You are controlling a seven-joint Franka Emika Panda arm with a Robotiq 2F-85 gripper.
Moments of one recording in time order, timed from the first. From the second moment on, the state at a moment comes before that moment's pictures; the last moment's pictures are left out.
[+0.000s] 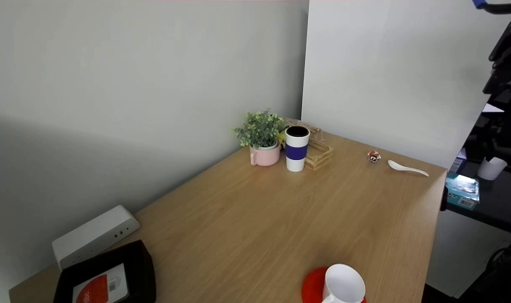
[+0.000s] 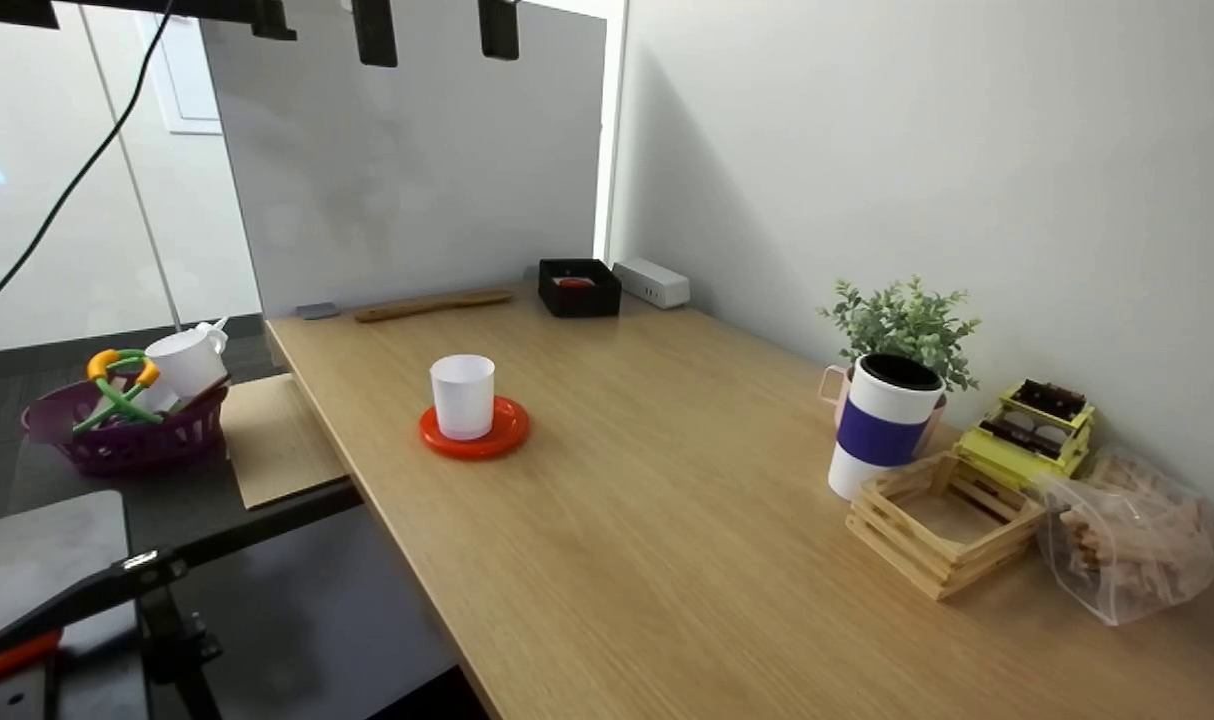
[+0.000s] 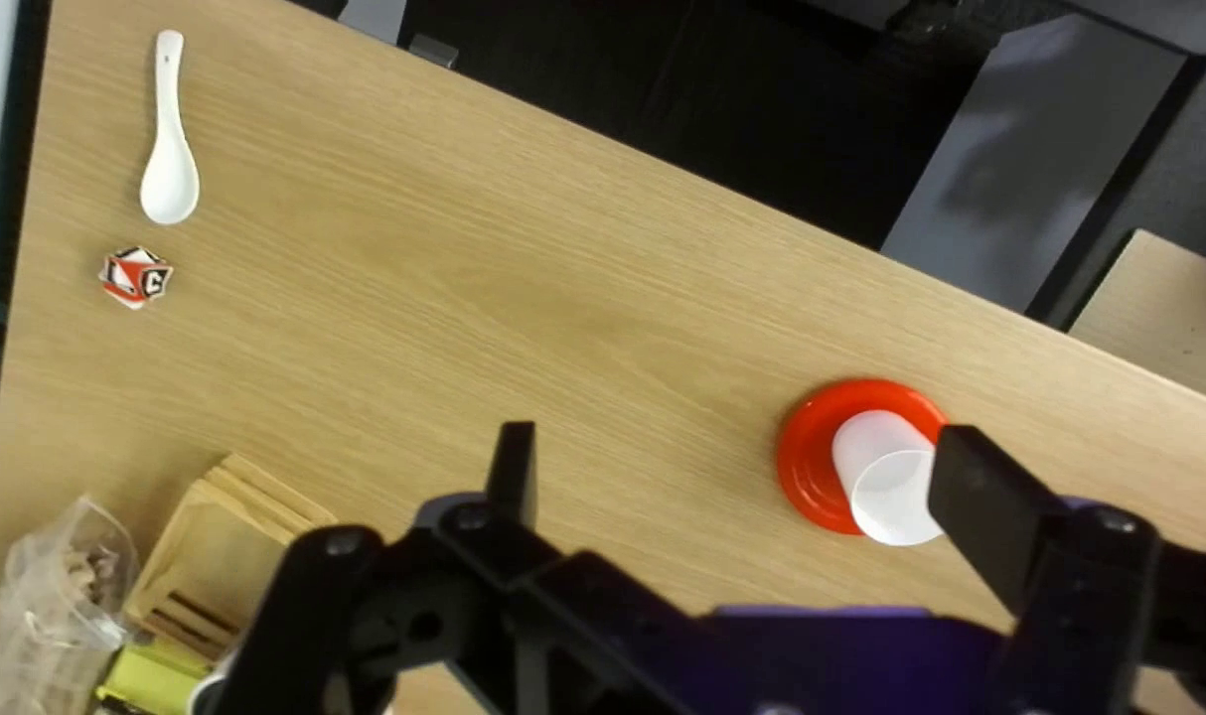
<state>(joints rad) 0.11 -0.49 0.05 -2.44 -0.09 1.96 -0.20</state>
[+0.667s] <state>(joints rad) 0.15 -0.46 0.02 -2.41 -0.09 1.96 -0.41</state>
